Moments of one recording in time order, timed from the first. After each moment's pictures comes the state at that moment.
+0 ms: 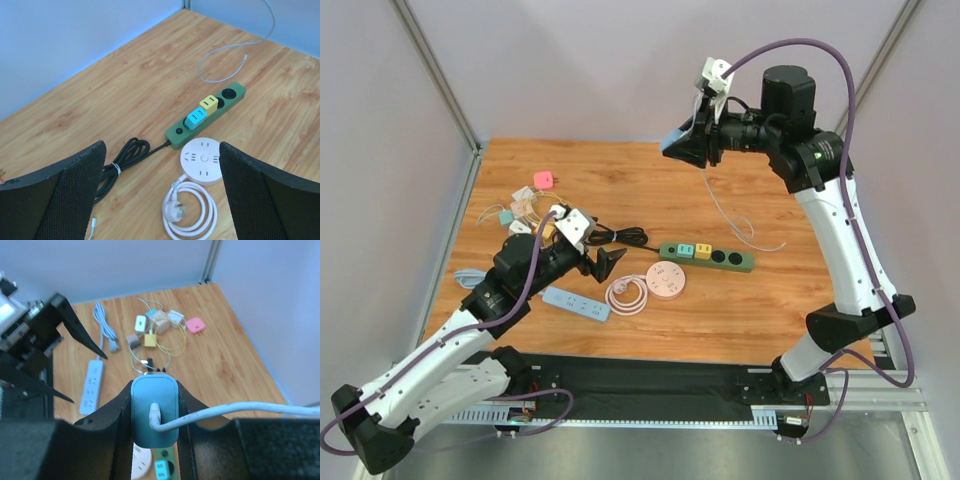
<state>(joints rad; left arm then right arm) -0.72 0.78 0.75 -0.04 0.11 0.09 0.41 1.61 2.14 -0.80 -0.81 -0.28</state>
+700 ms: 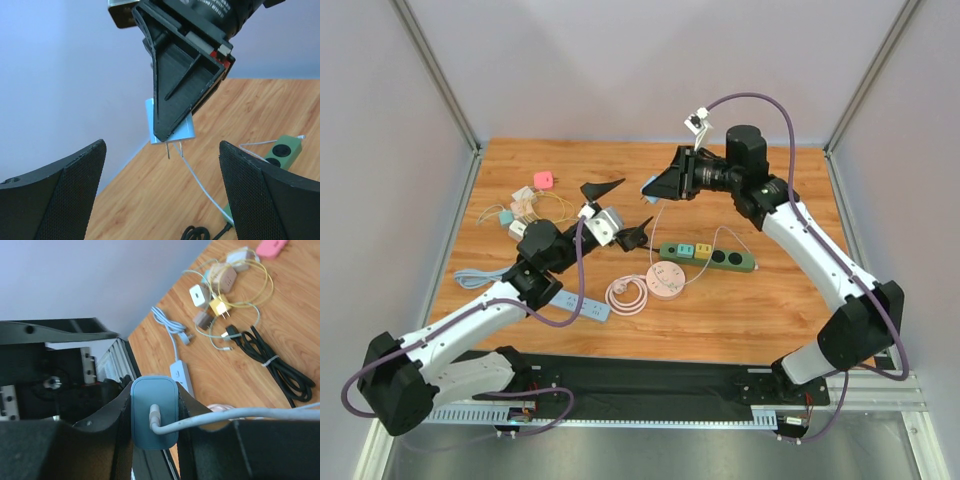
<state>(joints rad) -0.73 1.04 0.73 0.56 0.21 0.42 0.45 1.53 1.44 -0.21 -0.78 0.54</state>
